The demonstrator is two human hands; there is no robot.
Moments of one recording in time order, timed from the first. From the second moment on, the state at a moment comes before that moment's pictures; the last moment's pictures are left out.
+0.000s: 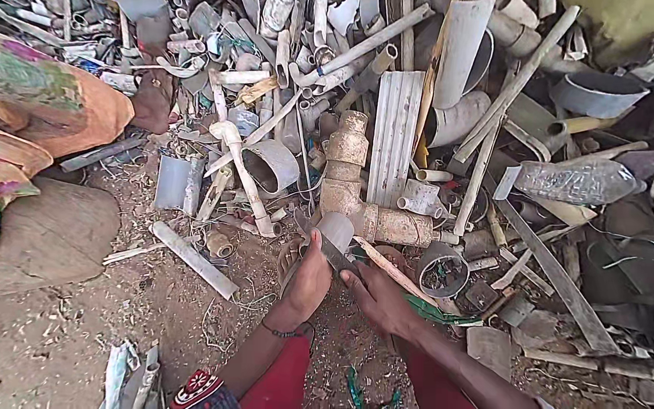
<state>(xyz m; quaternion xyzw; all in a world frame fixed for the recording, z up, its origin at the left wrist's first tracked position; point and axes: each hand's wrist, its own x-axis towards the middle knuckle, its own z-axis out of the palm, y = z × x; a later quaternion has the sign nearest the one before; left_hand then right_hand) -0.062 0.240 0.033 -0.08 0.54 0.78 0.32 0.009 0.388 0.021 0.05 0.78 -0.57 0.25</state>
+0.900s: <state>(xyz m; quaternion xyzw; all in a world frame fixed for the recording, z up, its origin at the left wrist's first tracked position) -0.058 0.240 0.037 -0.05 0.66 0.69 0.29 0.033 0.392 0.010 0.11 0.78 -0.60 0.17</state>
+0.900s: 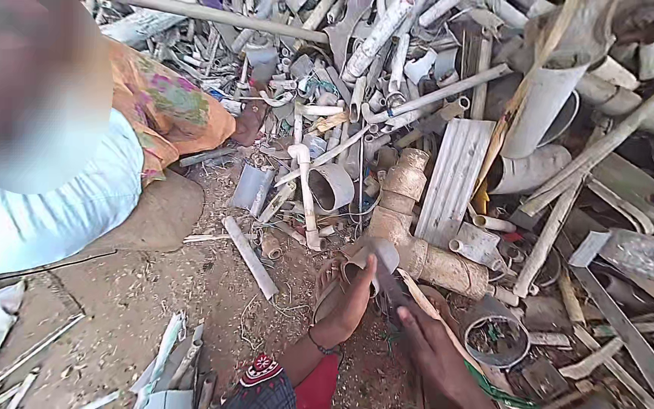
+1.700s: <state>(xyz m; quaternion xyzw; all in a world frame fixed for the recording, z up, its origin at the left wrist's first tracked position) -0.056 0.219 0.021 0.05 0.64 0.69 0.34 -0.015 0.398 0.017 0.14 0.88 -0.39 0.23</state>
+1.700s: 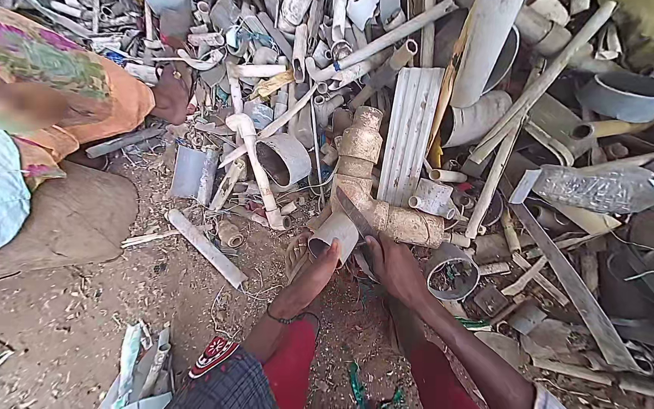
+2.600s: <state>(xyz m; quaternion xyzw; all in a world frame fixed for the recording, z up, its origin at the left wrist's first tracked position) -0.061 0.229 0.023 -0.02 0.64 0.69 0.34 -0.010 0.383 0.014 0.14 0.89 -0.40 0.16</state>
